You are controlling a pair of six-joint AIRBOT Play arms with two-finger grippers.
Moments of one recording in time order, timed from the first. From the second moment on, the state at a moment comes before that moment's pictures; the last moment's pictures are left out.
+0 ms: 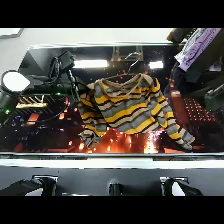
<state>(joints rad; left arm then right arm) -0.30 -1.24 1.37 0.85 -1.01 -0.37 -0.39 -0.93 1.42 -0.99 1.48 0.71</state>
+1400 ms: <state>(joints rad) -0.31 -1.21 1.37 0.85 -1.15 -0.37 -0.16 -1.32 1.35 -0.80 1.22 0.10</state>
